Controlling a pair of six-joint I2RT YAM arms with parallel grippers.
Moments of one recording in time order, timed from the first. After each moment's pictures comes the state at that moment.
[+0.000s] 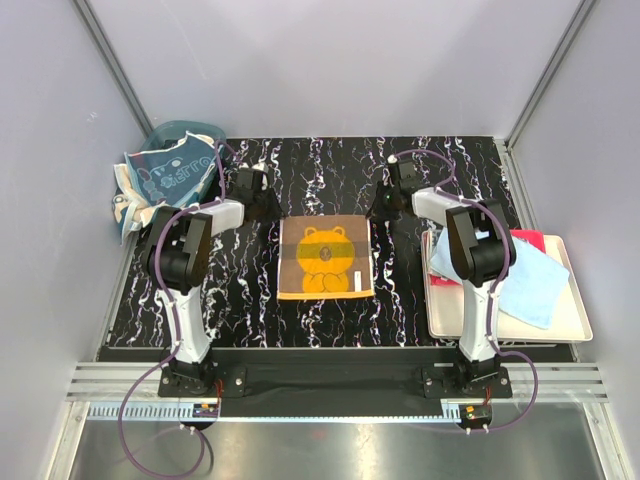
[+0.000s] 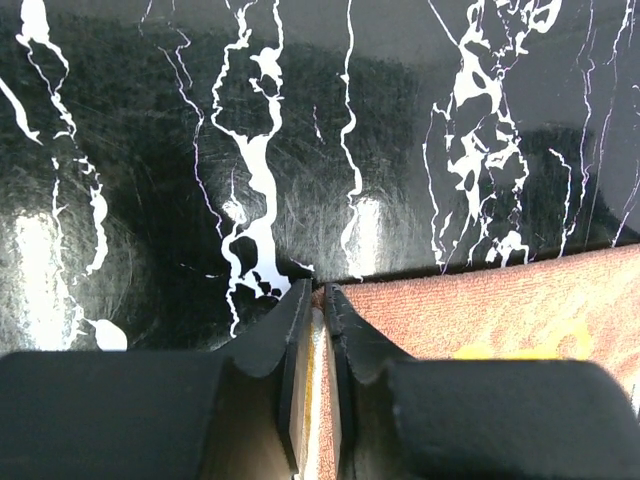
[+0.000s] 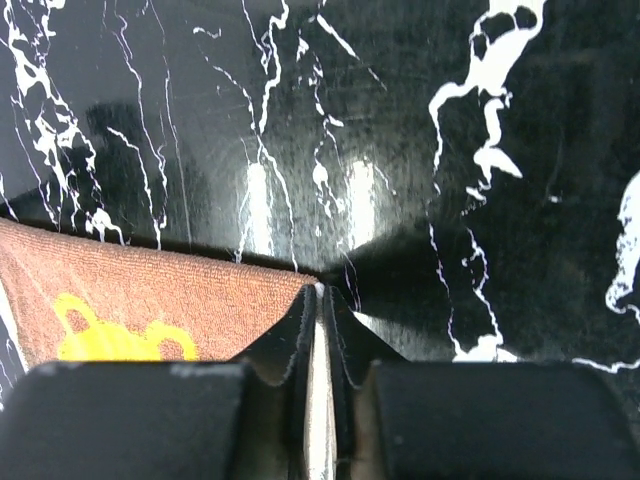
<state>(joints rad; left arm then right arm) -0.24 2.01 1.23 -0.04 0.17 -0.49 0.29 2.11 1.41 -0.18 -0.22 0.49</state>
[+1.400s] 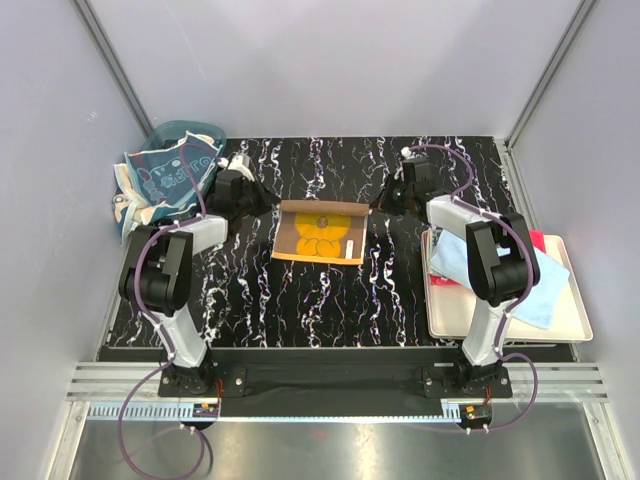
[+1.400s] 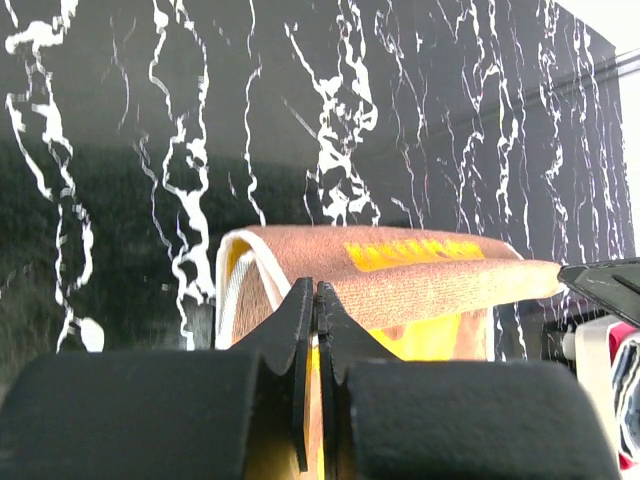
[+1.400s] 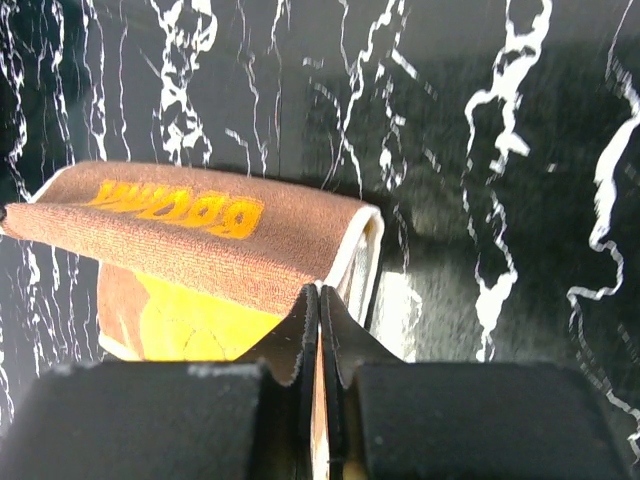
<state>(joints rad) -0.19 1.80 1.00 0.31 0.26 -0.60 0.27 1.91 1.25 -0.03 -0.26 0.54</state>
